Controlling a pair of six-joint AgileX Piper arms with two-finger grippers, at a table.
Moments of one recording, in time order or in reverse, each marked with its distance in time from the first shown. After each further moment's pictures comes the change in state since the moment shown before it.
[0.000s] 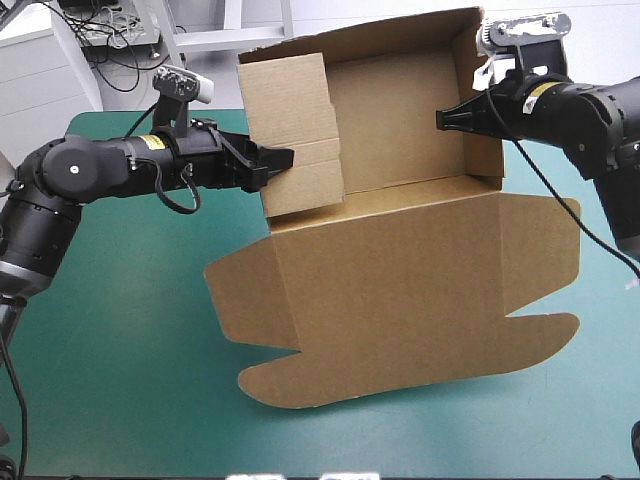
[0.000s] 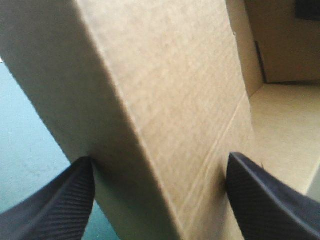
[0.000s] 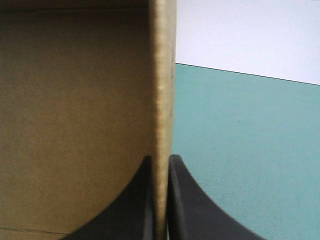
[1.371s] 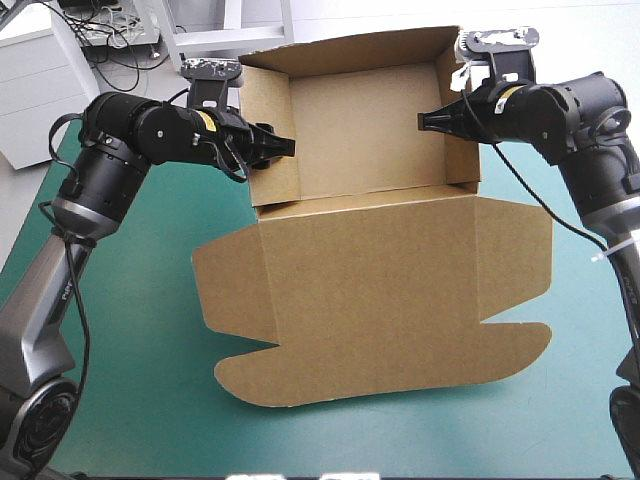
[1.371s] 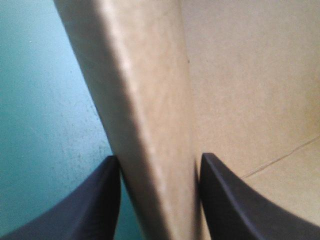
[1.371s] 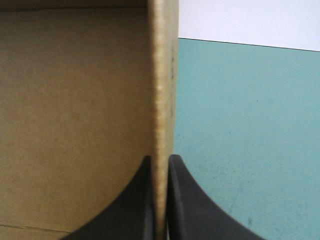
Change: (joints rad) left arm -0.112 0.254 -0.302 0.484 0.204 -0.494; right arm 0.002 0.096 0.004 0.023 -0.009 0.052
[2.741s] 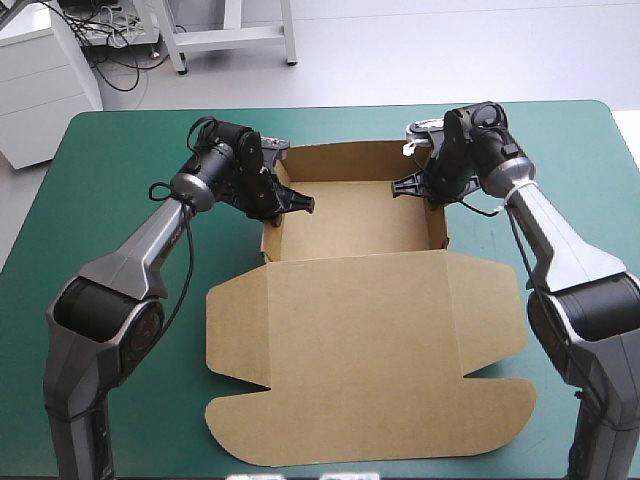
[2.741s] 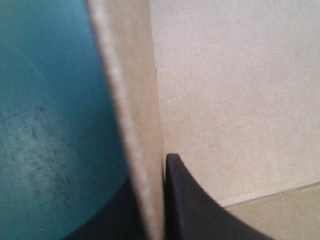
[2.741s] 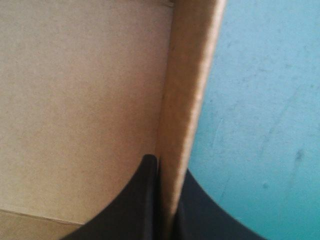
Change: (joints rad) left arm 0.011 0.398 -0.001 0.053 0.133 0.003; right arm -0.003 0.420 0.000 0.026 0.204 -0.030
